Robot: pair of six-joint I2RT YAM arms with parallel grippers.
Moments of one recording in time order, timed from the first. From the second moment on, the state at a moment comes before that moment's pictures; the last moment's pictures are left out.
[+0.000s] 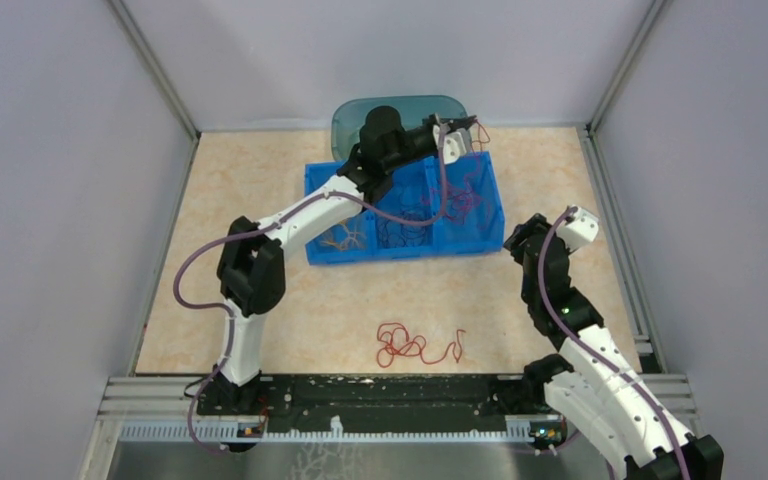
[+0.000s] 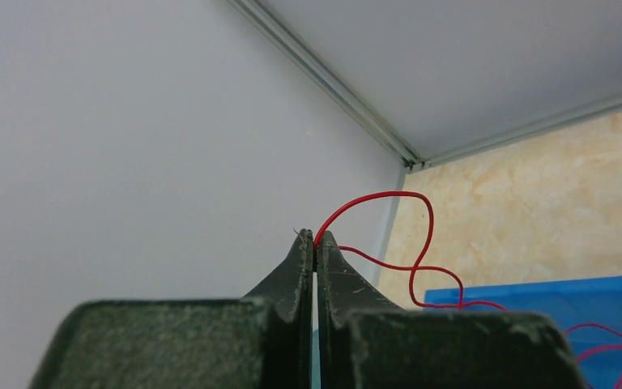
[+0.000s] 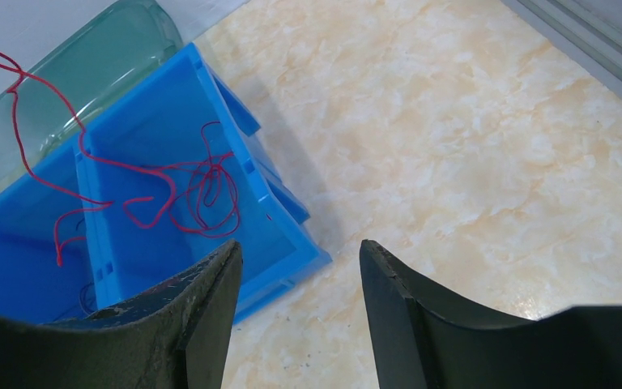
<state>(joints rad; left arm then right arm) -0.74 2.07 1.82 0.43 0.47 0.73 0.37 0.67 0.52 -0.18 0.64 0.61</state>
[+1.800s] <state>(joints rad) -0.72 2.14 1.89 -0.29 0.46 0.92 0.36 0.76 0.60 -0.17 0.52 0.62</state>
